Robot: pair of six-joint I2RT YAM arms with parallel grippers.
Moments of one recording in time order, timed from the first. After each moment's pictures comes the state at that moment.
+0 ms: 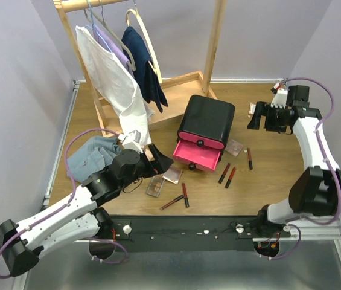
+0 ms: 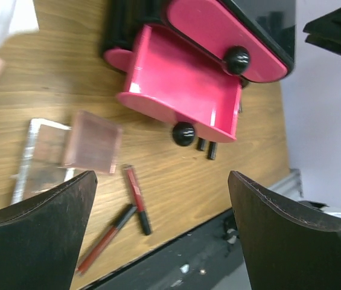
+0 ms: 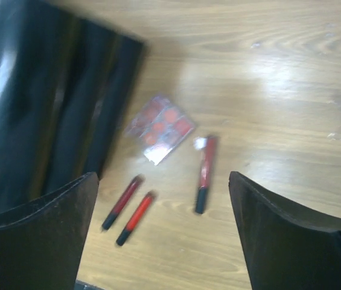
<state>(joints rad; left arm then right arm) -0.87 0.81 0.61 -0.23 -0.17 -0.96 -0.17 1.44 1.27 -0.77 -0.39 -0.05</state>
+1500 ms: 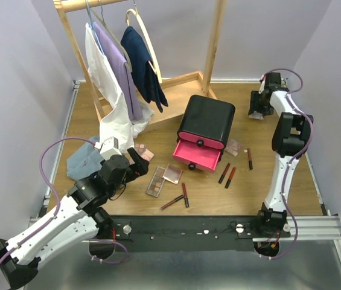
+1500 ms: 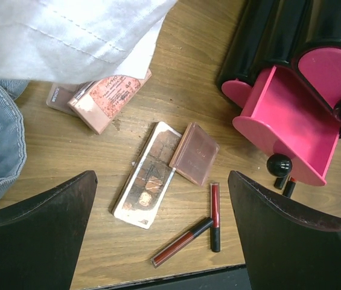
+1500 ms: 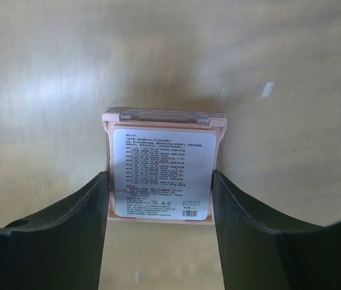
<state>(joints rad) -0.80 0.61 0.61 -0.62 -0.43 -0.98 -0.13 2.36 1.97 -0.62 0.00 -0.02</state>
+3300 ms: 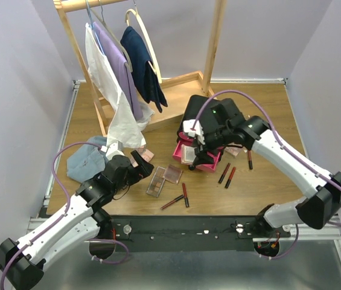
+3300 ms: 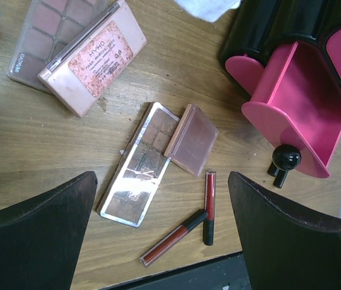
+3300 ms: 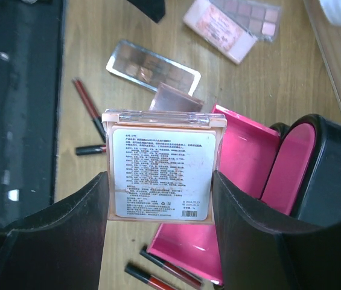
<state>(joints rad) -0.69 0.65 0.47 -0.45 -0.23 -1.01 0.63 1.37 1.33 -0.86 -0.70 -0.78</state>
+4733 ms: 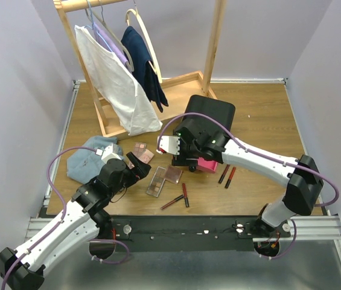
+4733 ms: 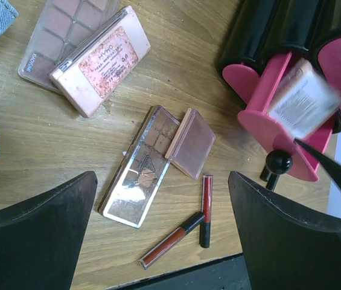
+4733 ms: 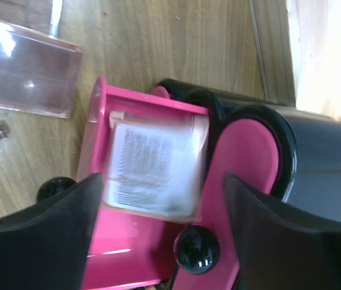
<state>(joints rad) -0.67 0.55 0.42 -0.46 -0.23 -1.03 0.92 1.57 1.26 -0.59 0.14 -0.76</state>
